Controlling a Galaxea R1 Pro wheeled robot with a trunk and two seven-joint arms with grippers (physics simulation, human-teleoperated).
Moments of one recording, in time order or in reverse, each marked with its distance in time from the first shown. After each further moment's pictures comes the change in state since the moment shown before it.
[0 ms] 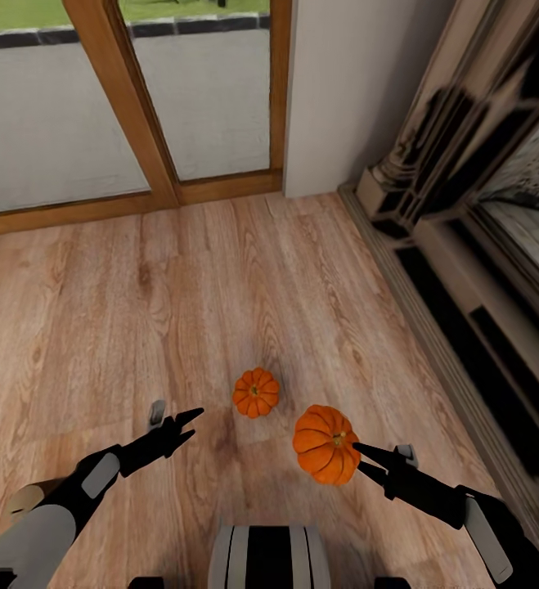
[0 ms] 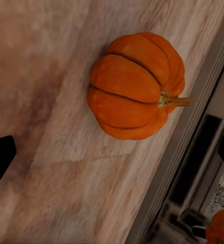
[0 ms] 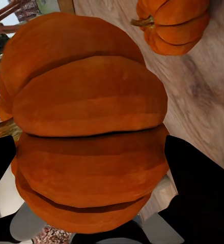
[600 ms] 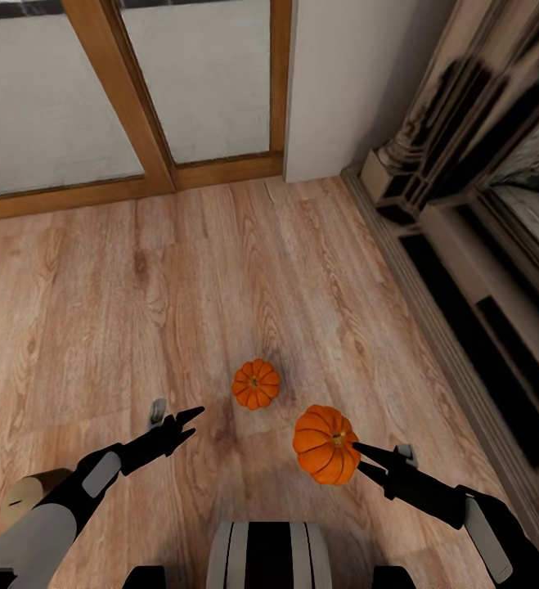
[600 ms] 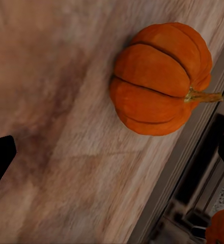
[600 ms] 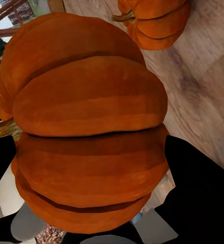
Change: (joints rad) left arm 0.000 -0.002 0.000 -0.011 -0.001 0.000 0.003; right arm 0.000 0.000 0.001 0.000 -0.002 0.002 0.000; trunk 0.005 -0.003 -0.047
